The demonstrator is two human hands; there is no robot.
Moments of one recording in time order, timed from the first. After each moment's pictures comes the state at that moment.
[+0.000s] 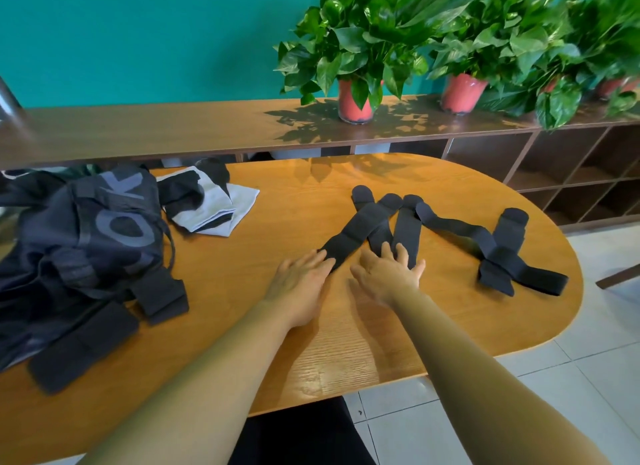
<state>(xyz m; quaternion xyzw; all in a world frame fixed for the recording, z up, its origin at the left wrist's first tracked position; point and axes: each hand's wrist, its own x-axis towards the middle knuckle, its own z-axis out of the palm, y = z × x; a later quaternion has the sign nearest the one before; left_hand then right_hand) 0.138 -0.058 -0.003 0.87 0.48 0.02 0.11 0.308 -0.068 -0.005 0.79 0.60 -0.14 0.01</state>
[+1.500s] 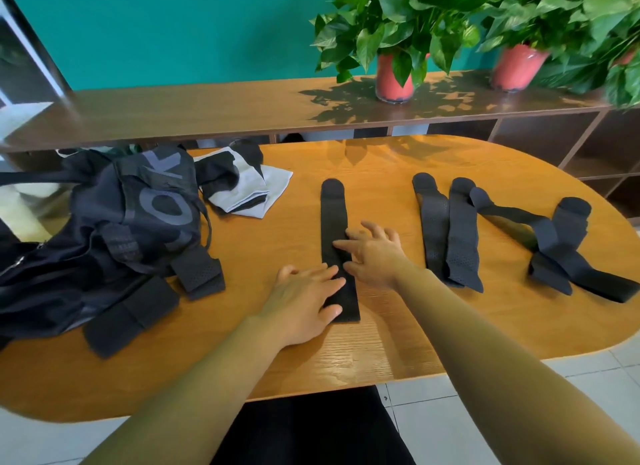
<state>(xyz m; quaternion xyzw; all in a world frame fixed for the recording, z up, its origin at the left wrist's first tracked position) 0.086 -0.088 -0.007 0.87 0.47 0.00 0.13 0.268 -0.032 -0.014 0.61 0.79 -0.10 0.01</state>
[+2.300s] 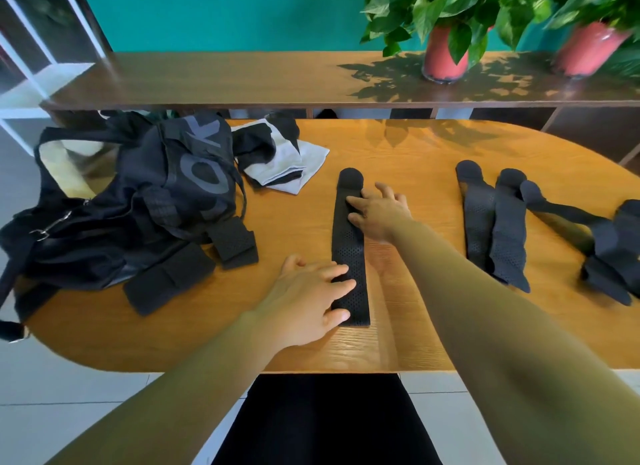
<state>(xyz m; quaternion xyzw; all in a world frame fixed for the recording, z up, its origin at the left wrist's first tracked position) 0.042 -0.110 -0.010 0.89 0.45 -0.02 0.09 0.218 0.019 -0.007 0.63 0.77 -0.09 0.06</state>
